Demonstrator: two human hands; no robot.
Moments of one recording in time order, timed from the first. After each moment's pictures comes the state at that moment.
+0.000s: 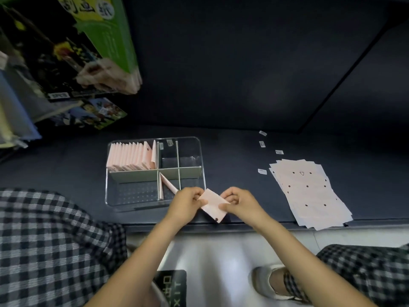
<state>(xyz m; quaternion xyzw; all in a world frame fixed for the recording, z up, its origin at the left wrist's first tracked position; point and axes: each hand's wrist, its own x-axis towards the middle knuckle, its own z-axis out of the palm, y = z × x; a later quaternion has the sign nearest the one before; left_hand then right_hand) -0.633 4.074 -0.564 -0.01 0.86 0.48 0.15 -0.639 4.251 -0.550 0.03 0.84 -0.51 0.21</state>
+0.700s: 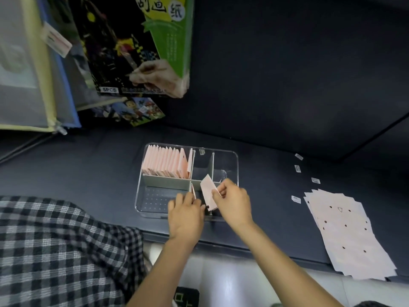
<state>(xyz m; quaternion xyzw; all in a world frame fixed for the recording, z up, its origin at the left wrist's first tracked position) -0.638 4.019 -0.608 -0.10 0.99 0.13 0.03 -0.686 4.127 -0.558 -0.04 0.96 -0.28 0.04</state>
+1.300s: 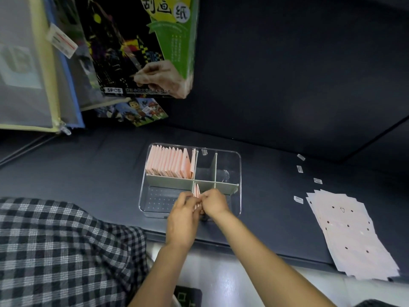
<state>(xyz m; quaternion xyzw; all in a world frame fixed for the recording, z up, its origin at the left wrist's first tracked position) -0.622 4.004 -0.604 -0.13 0.90 0.40 -0.07 -0.699 4.082 -0.594 0.04 0.90 -0.34 0.26</state>
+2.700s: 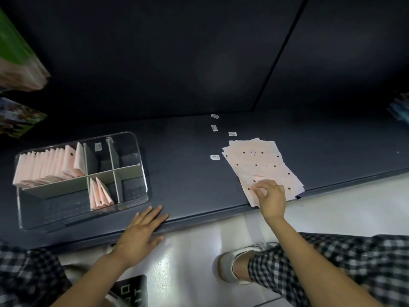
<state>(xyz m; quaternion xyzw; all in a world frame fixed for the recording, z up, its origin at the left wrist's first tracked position) -0.602 4.092 -0.657 0.20 0.95 0.18 0.19 -0.630 4.451 -0.620 0.22 0.93 -0.29 -0.11</state>
